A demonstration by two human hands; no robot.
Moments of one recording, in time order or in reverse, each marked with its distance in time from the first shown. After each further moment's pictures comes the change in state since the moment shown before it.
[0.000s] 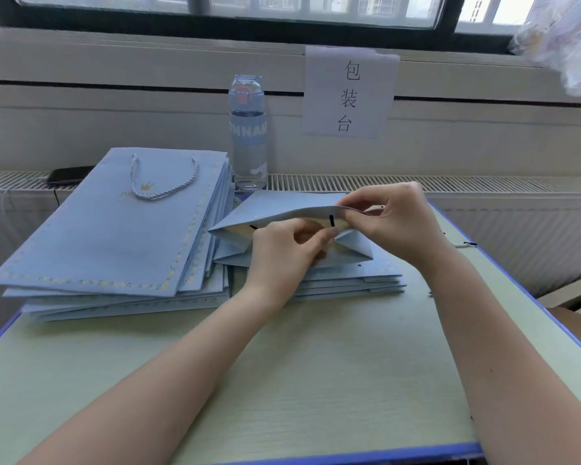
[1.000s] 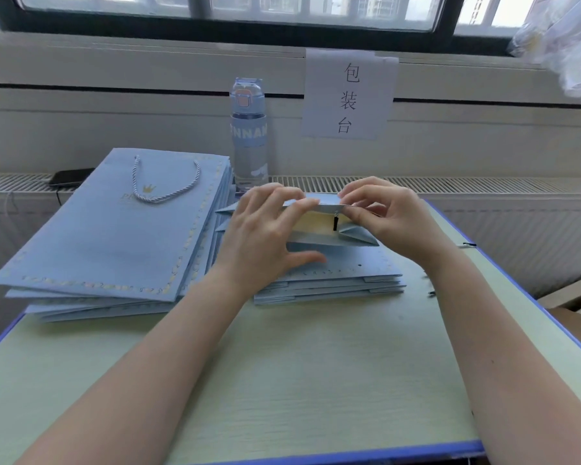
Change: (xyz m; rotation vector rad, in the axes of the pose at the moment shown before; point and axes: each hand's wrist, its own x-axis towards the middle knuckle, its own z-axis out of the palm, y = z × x) left_hand 0.025 -0.031 -0.030 0.746 0.096 0.742; right_hand 0.001 0.005 -0.005 0.152 -0.126 0.109
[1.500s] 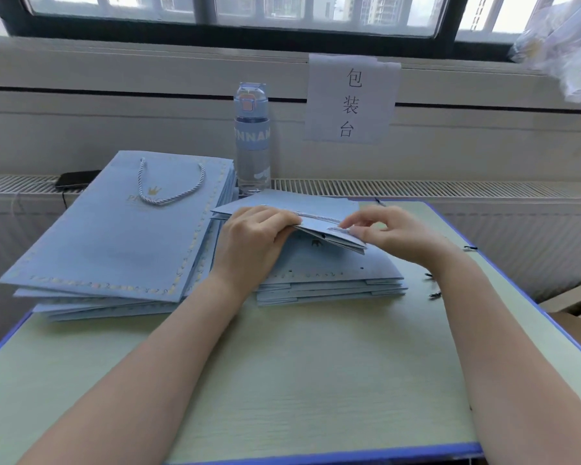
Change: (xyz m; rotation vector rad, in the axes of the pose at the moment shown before) left_hand -0.007 -0.007 0.001 -0.120 0.096 -0.127; right_hand 0.000 0.012 -0.008 -0.157 -0.290 0.262
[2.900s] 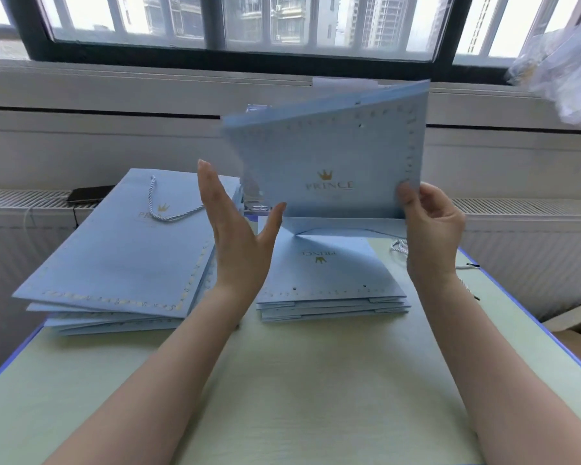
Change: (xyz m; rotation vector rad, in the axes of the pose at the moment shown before) left_hand 0.017 0.014 -0.012 -0.381 0.287 -0.575; right_hand 0.008 -0.014 0.009 0.824 0.915 -0.242
